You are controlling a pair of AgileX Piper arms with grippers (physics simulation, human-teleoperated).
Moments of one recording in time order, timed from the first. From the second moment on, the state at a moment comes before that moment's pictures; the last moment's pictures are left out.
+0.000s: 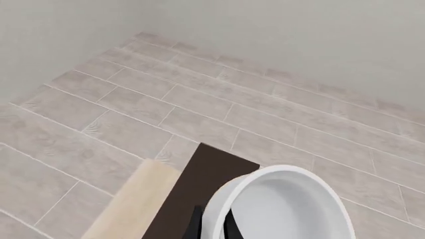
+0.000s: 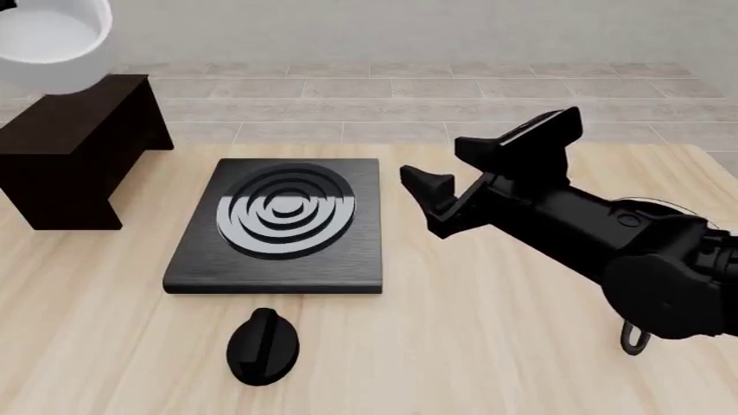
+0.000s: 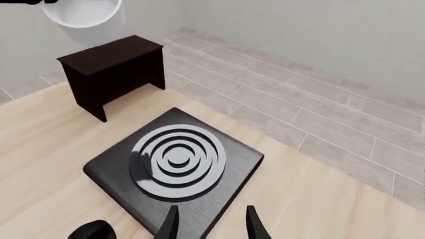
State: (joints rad) left arm 0.35 1.62 -1.44 0.11 -0.19; right arm 0.62 1.27 -0.62 -0.40 -0.06
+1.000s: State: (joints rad) left arm 0.42 1.82 -1.51 0.04 -0.20; right arm 0.59 1.27 -0.58 -0.42 -0.05
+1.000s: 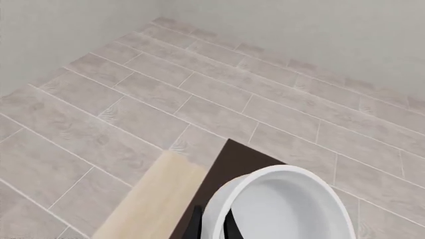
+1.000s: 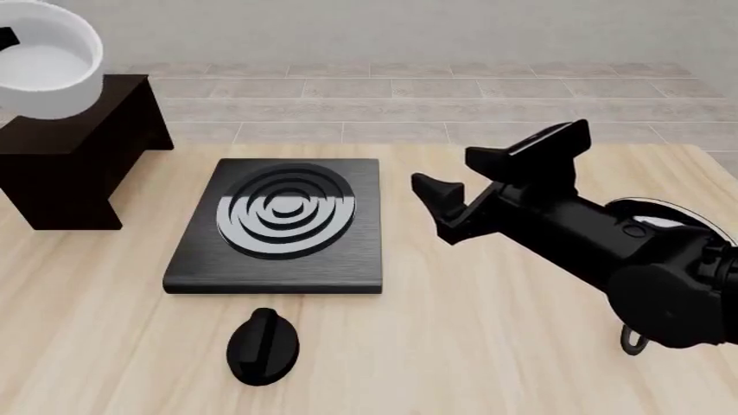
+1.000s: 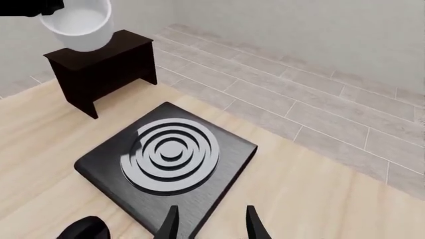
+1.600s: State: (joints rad) left arm 0.43 1.90 -1.51 -0.01 -0.19; right arm 0.59 1.26 -0.57 -0.42 -0.05
